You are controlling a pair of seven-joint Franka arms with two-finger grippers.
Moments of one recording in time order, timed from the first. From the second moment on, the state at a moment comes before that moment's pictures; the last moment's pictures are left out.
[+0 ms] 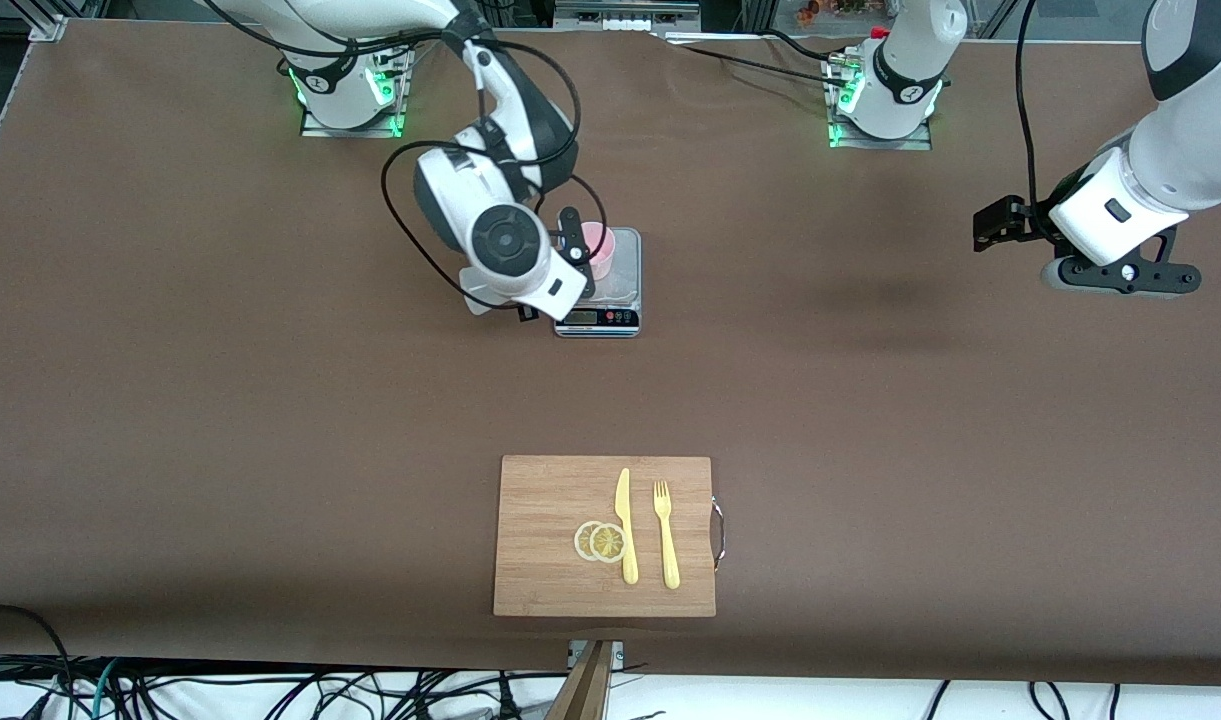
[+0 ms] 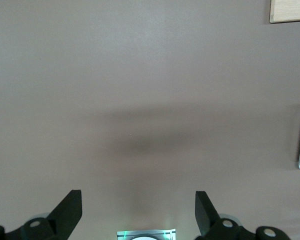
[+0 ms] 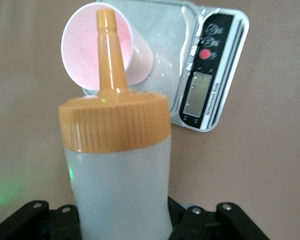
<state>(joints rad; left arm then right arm) -0.03 0.01 -0.06 -1.72 -0.01 1.54 -0.03 0.72 0.53 -0.10 -1.59 0.19 1.81 -1.26</state>
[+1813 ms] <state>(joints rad) -0.03 0.01 -0.06 -1.72 -0.01 1.52 -0.03 -0.22 0.77 -0.11 -1.62 0.85 1.26 -2.59</state>
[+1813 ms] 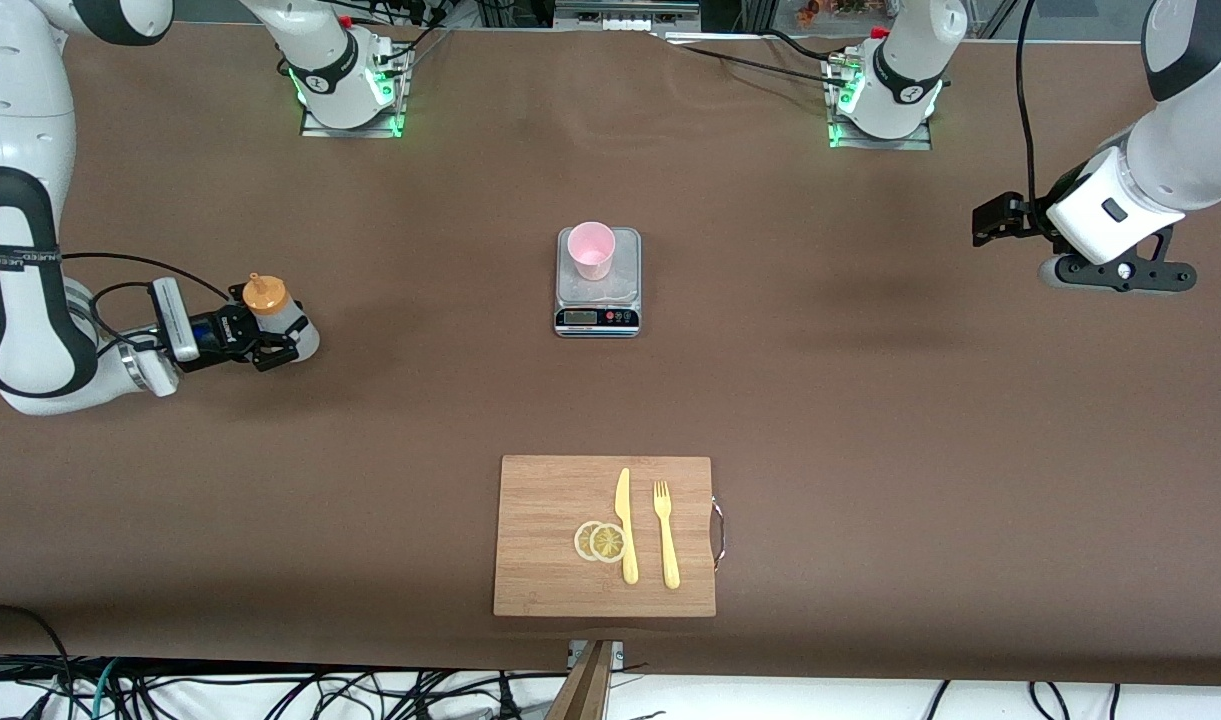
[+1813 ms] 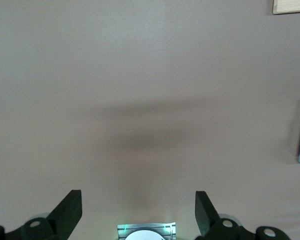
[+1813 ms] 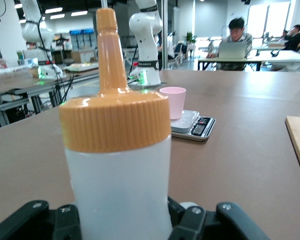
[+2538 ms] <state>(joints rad) -0.03 0.01 -0.06 -1.72 -0.01 1.51 -0.03 -0.33 0.90 -0.11 -1.67 0.86 1.22 -2.67</state>
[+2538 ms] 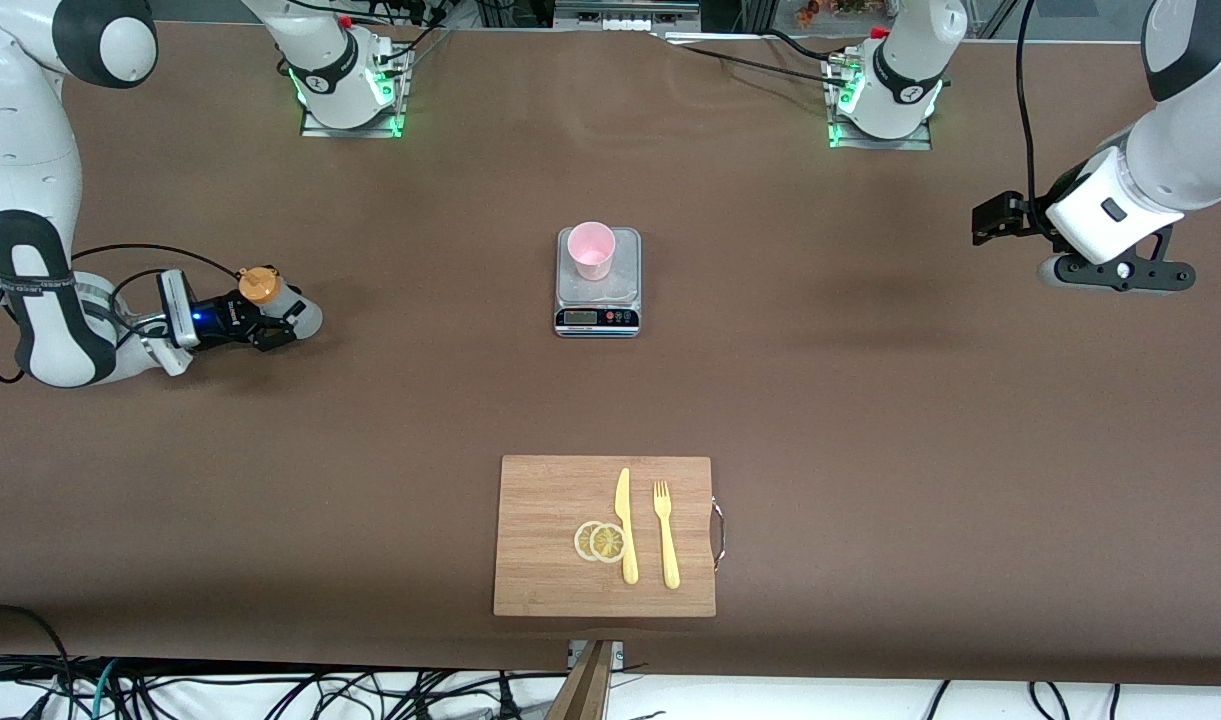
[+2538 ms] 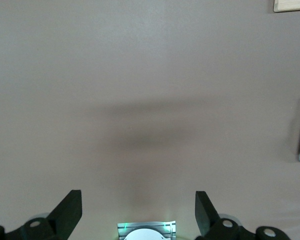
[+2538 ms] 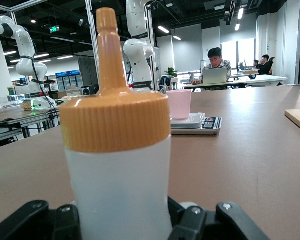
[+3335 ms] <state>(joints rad) -0.03 0.01 -0.06 -1.72 -0.01 1.51 -0.03 -0.33 0.90 -0.11 -1.66 0.86 1.24 -2.66</state>
